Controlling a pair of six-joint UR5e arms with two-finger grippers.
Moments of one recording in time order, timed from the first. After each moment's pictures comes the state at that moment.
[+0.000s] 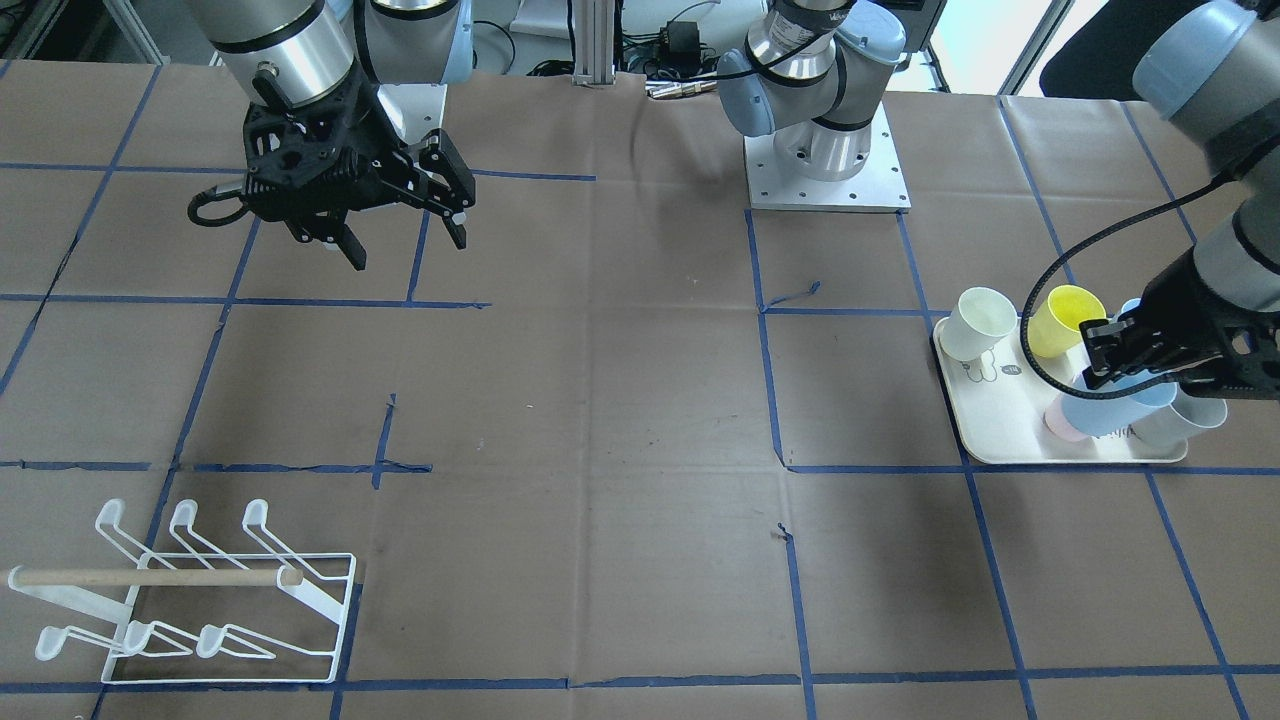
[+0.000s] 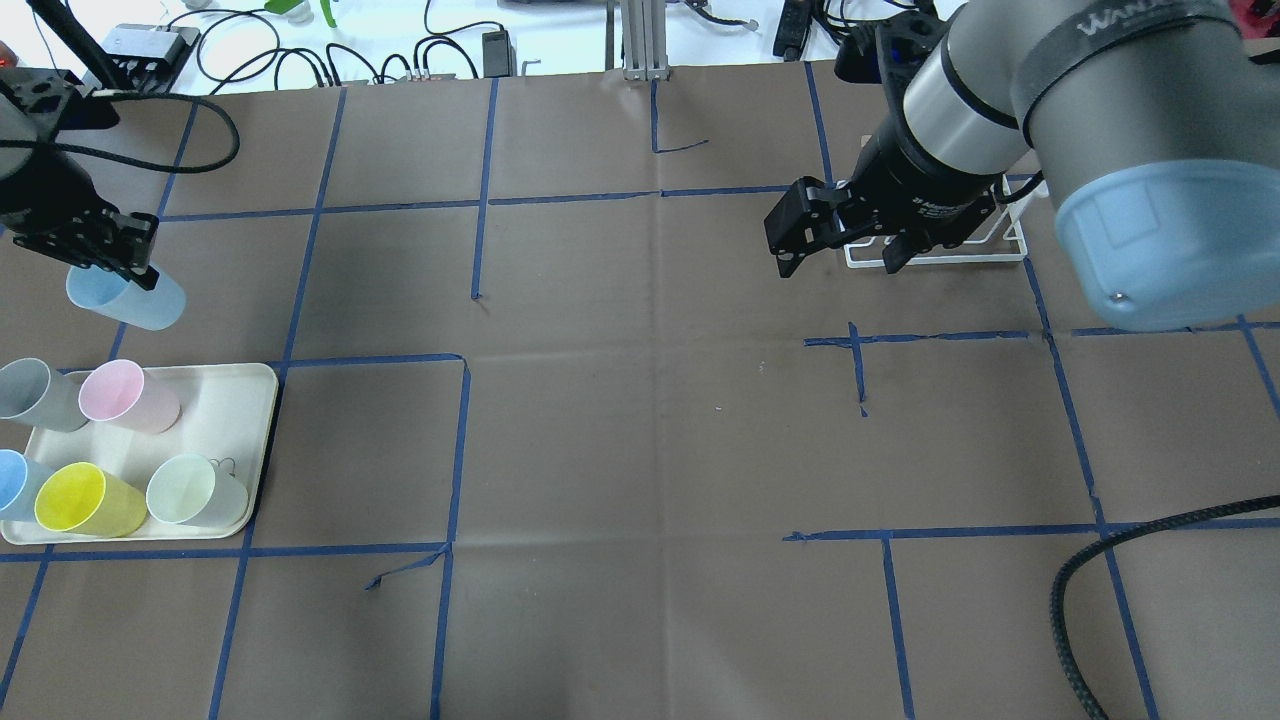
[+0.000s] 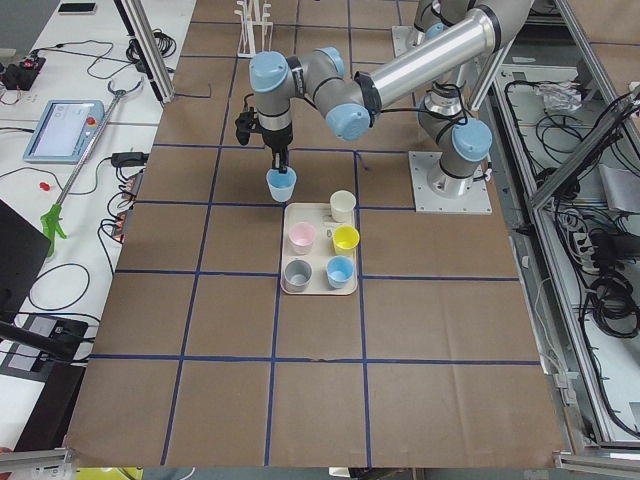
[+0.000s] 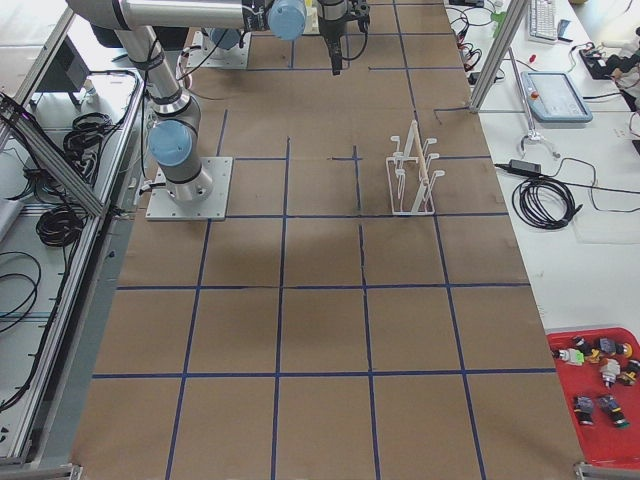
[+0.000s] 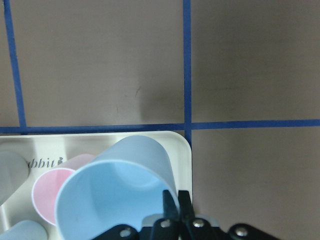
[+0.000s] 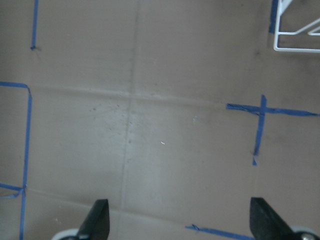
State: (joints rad) left arm -1.11 -1.75 -1.59 -1.41 1.58 0.49; right arm 1.64 -1.63 1.74 -1.82 -1.32 -0.02
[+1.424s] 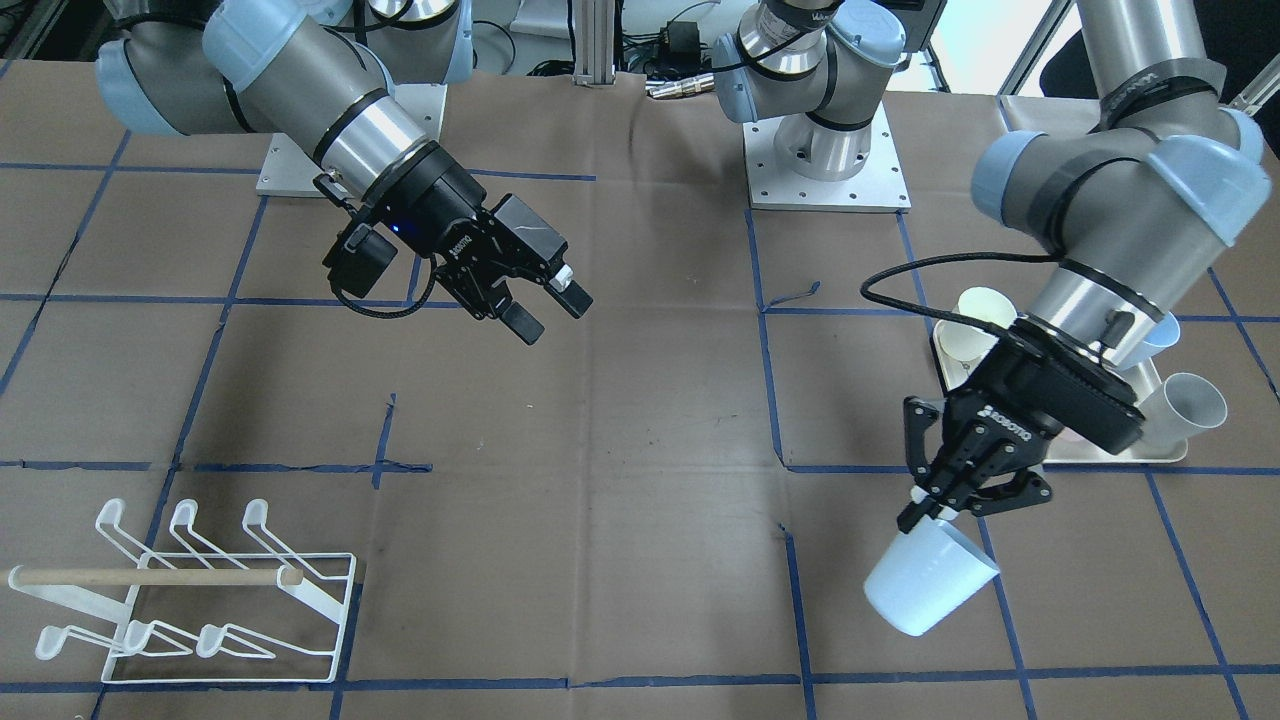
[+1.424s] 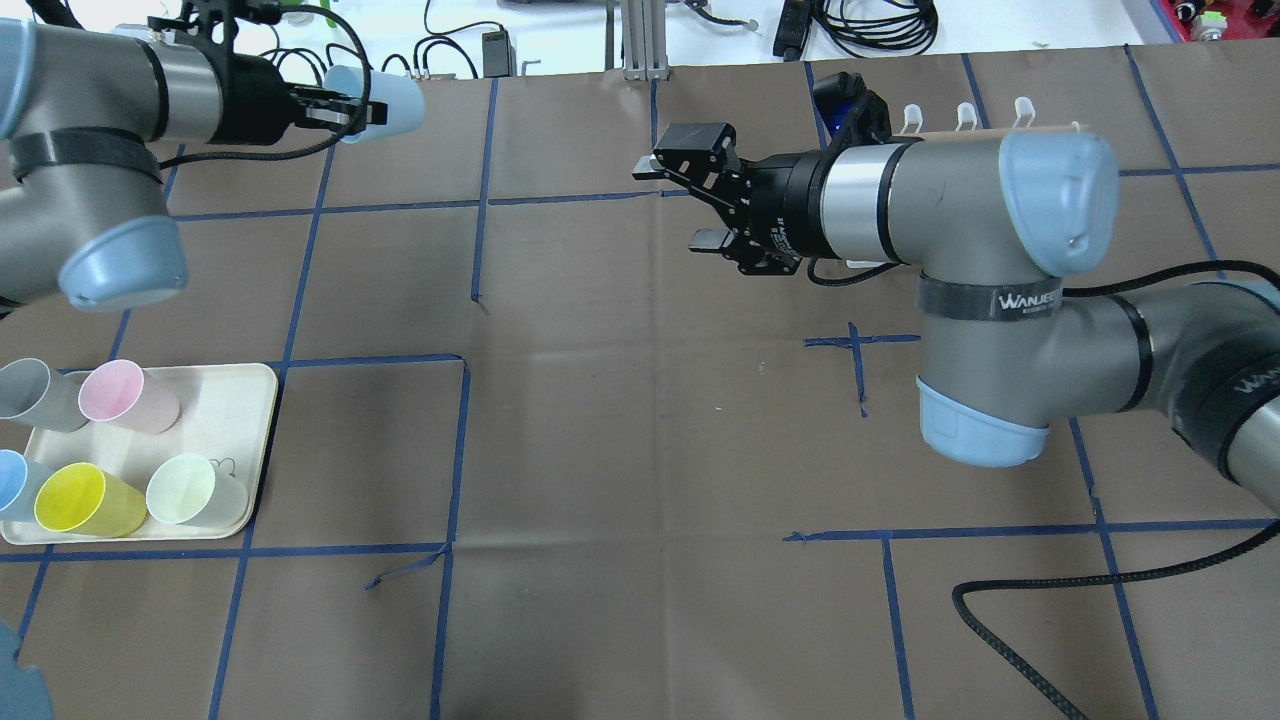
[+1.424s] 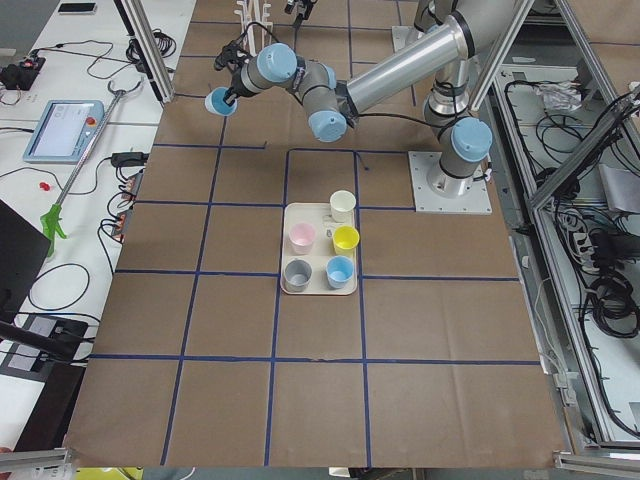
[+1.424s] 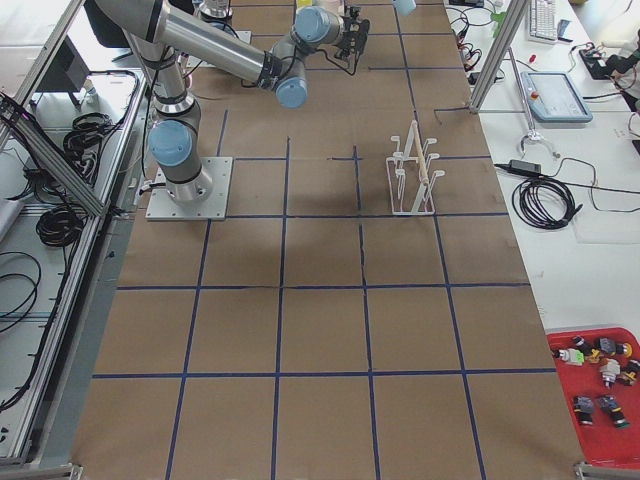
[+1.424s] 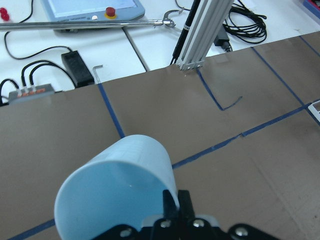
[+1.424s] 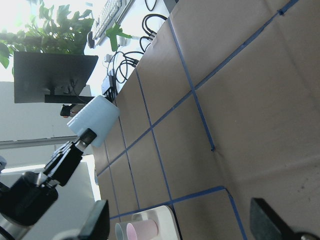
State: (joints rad) left arm -1.31 -1.82 -1.85 -0.46 0.88 0.60; right arm 1.64 -1.47 2.10 -3.01 -0.82 0.96
